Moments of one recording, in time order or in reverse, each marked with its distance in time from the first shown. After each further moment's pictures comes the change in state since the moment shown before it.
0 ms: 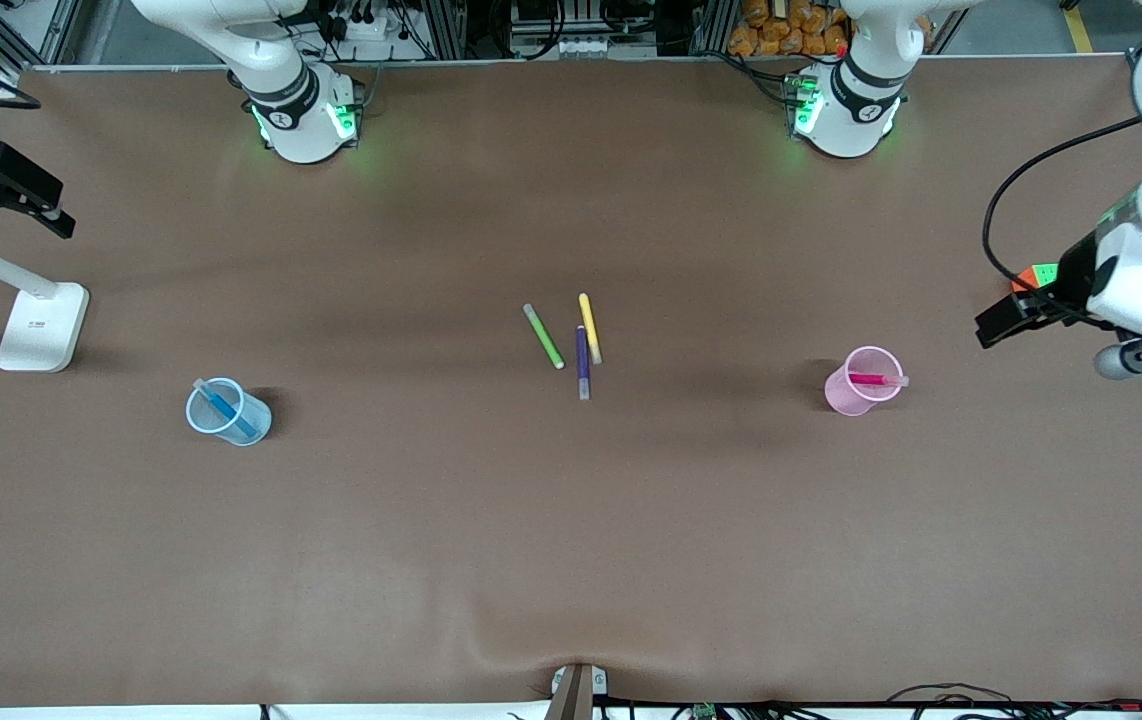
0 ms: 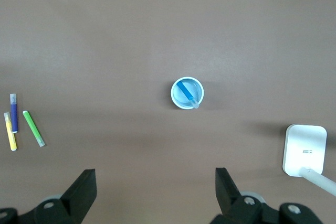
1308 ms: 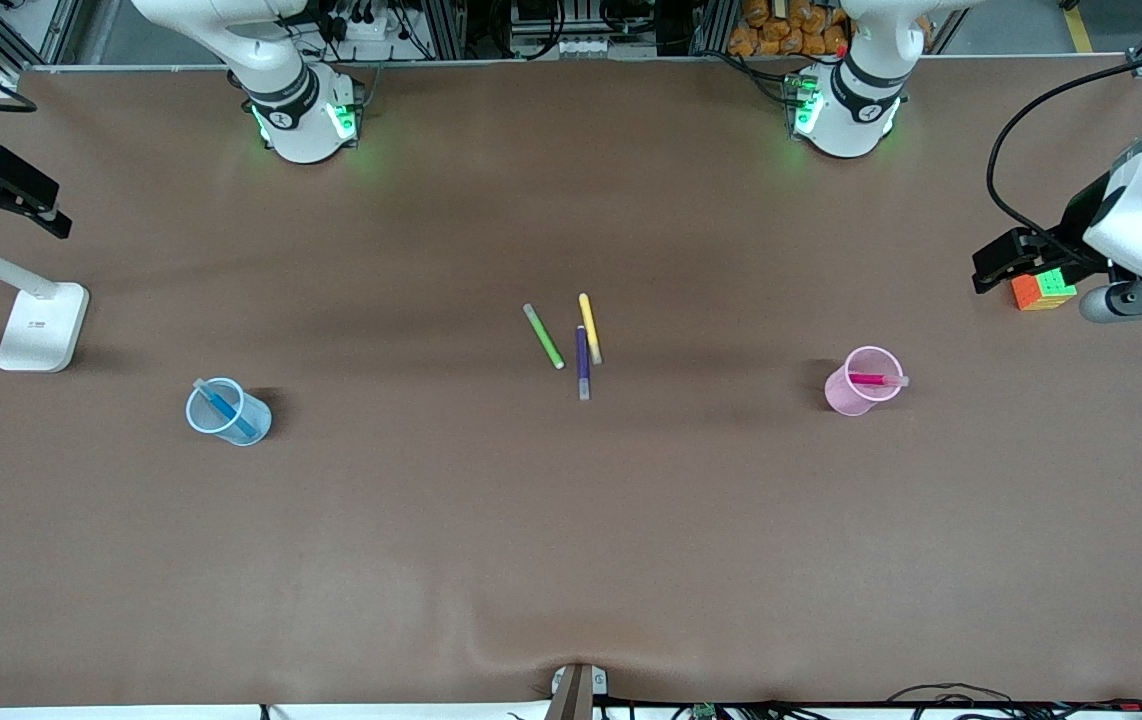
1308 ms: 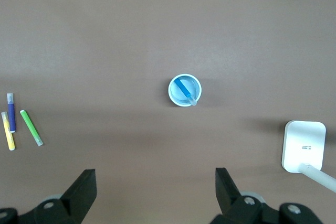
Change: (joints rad) left arm -0.002 -0.060 -0.009 0.018 -0.054 -0.135 0.134; right arm -0.004 0.000 -0.008 -0.006 -0.001 -0.004 0.000
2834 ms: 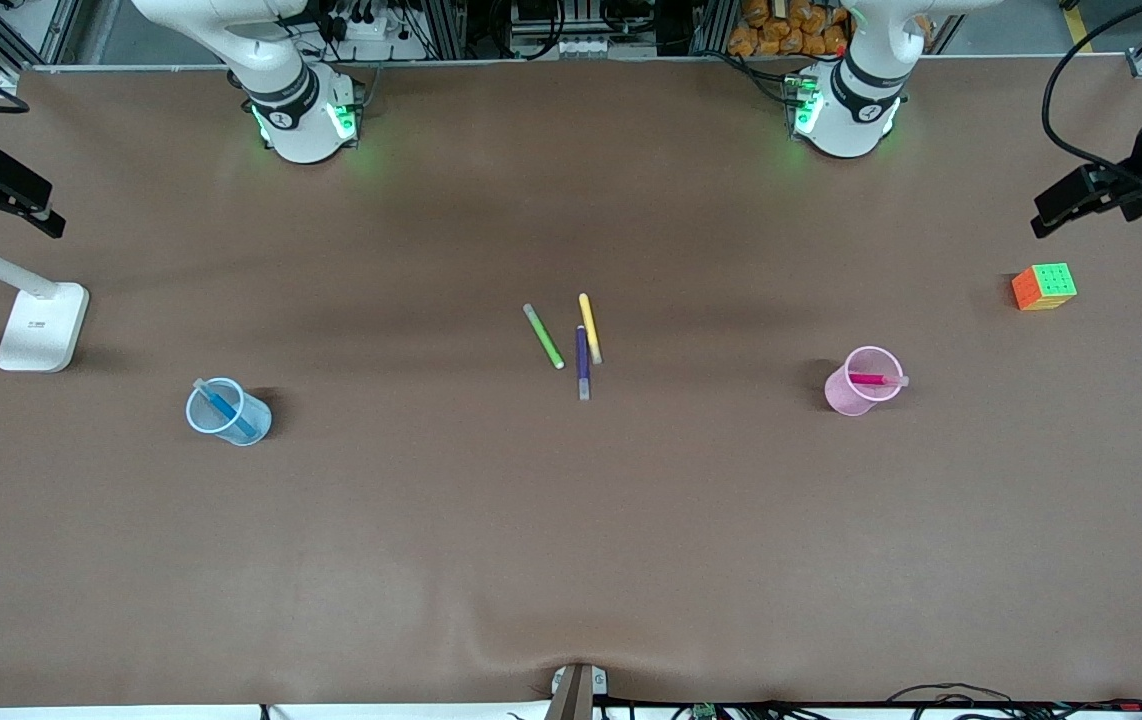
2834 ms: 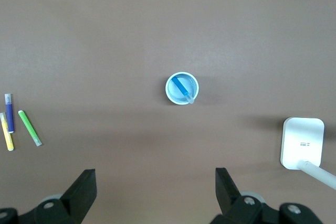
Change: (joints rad) left arm -0.177 -0.177 0.265 -0.131 0.000 -0.049 0.007; right arm -0.012 0.000 -0.001 0.000 0.000 -0.007 0.000
